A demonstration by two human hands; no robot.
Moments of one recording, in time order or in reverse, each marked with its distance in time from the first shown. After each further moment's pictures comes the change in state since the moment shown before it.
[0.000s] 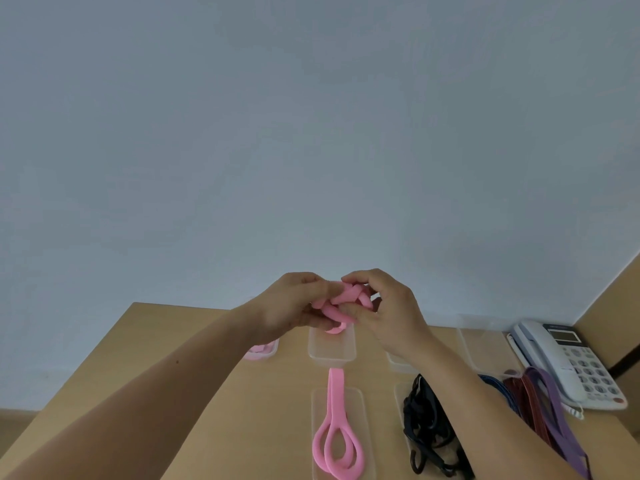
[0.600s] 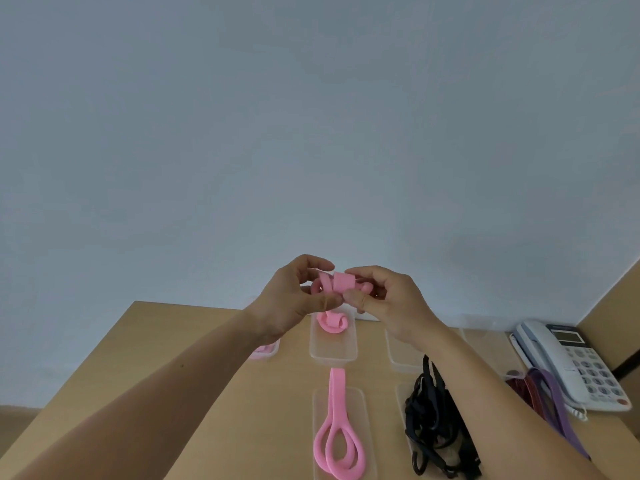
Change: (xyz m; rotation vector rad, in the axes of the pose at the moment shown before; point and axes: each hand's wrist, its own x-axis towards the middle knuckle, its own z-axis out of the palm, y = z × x) left_hand 0.007 -0.012 -0.004 0.132 0.216 0.216; right_hand 0.015 0.000 -0.011 0.226 -0.126 0.231
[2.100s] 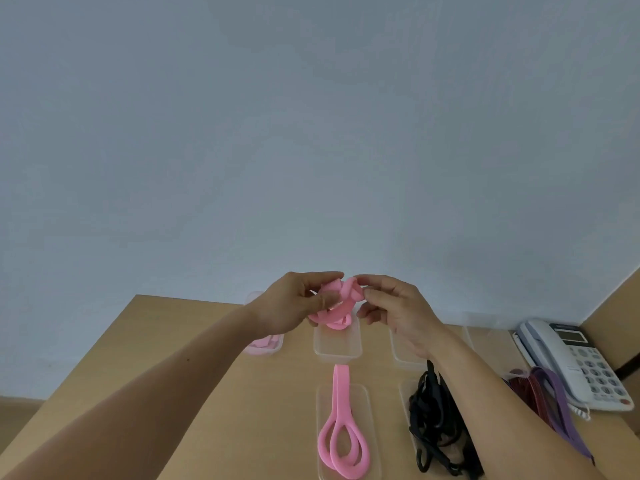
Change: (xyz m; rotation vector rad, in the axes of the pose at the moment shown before) left_hand 0.005 -0.011 -0.019 0.299 -0.192 0.047; right_hand 0.007 0.029 0.004 0.362 -0.036 0.170
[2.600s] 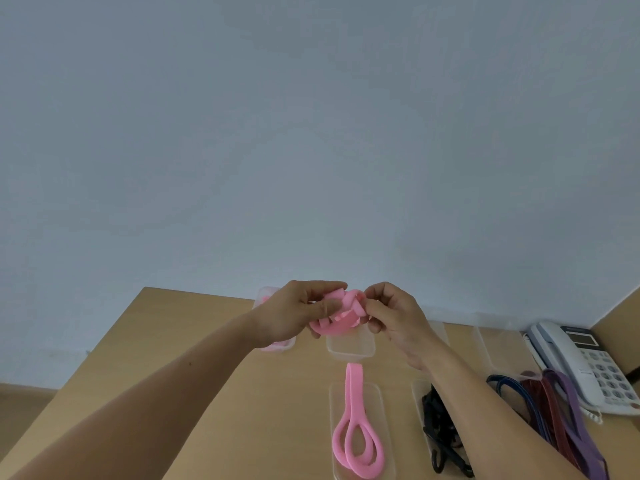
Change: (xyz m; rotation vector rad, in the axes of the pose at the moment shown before) left_hand -0.018 -0.024 -0.019 -0.141 -0.069 -0.023; right_hand 0.011 0.022 0.035 -0.077 0.078 0.038
